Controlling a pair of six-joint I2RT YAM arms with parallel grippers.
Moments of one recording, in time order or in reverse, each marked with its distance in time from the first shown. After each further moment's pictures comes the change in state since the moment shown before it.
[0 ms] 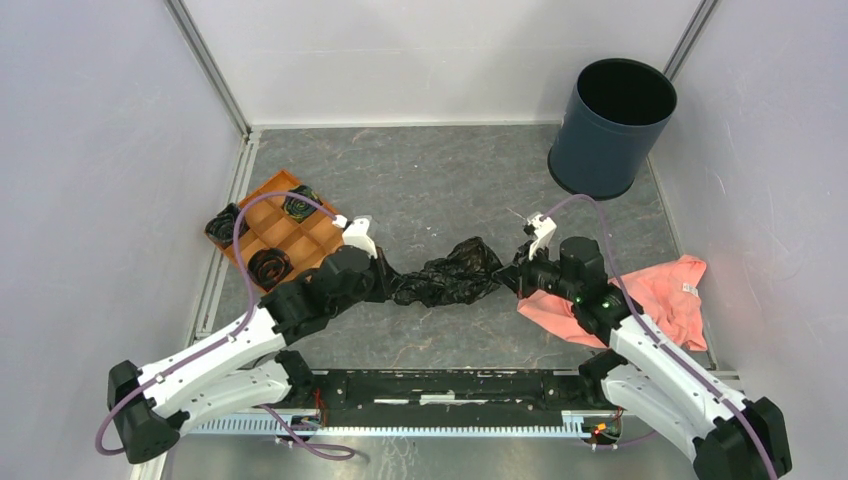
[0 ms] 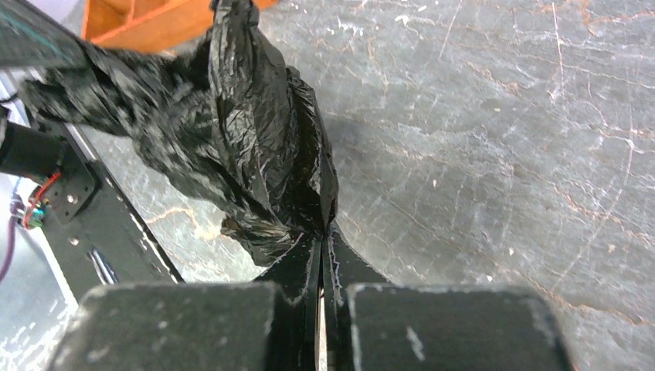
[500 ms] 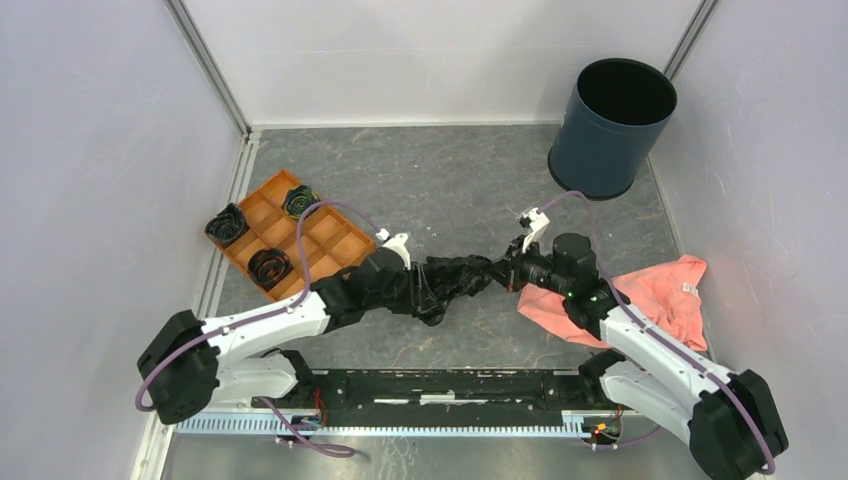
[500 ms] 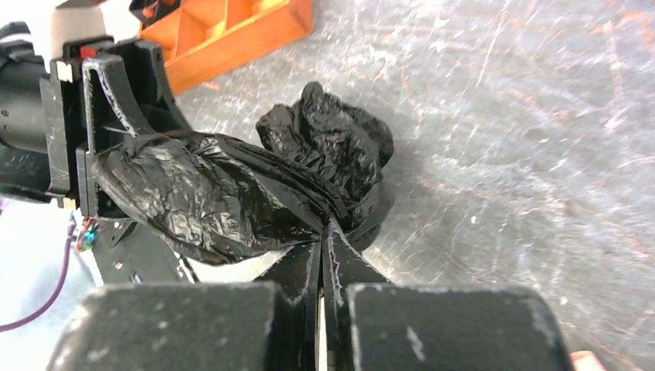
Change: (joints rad) left arm -0.006 0.323 -0.078 0.291 0.272 -0.054; right arm 0.022 0.125 -0.041 0.217 -0.061 0.120
